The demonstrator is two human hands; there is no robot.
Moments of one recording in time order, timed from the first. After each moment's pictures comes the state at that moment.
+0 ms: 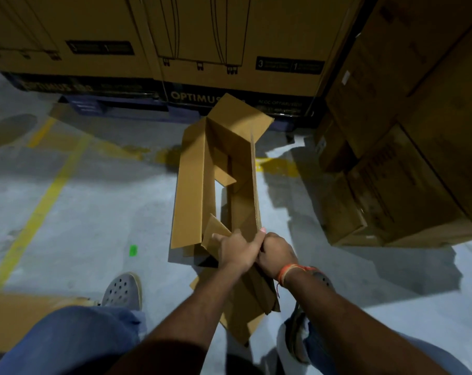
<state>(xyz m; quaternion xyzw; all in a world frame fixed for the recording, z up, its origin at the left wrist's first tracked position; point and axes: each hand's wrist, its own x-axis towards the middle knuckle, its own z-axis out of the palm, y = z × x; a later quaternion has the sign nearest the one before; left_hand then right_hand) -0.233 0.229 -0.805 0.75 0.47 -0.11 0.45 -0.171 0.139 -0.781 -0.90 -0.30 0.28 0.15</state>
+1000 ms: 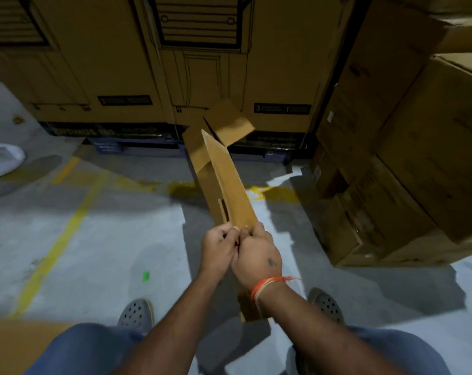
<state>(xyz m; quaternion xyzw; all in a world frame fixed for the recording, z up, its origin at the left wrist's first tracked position) -0.281 0.269 -0.721 0.64 0.32 0.21 0.66 -0.242 0.180 -0.680 -0.92 -0.34 0.08 0.16</state>
